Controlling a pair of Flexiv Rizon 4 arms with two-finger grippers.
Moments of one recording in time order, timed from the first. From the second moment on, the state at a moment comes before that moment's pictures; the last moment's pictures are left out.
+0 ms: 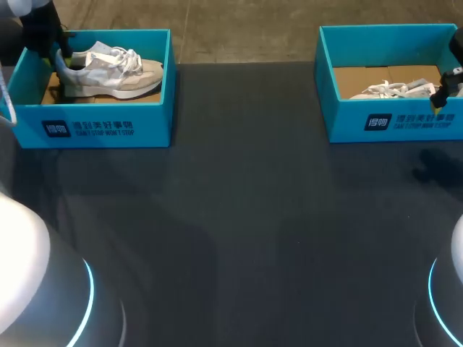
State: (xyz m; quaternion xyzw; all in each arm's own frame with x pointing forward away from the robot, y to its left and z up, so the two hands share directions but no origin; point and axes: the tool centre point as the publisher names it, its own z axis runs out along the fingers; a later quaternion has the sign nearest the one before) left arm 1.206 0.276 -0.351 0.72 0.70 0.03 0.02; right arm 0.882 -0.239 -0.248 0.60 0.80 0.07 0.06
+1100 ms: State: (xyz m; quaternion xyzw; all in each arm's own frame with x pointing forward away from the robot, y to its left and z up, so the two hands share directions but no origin) left arm 1.207 0.286 -0.391 0.74 0.67 0.02 -0.01; right arm 0.882 -0.239 -0.248 0.60 0.80 0.07 0.06
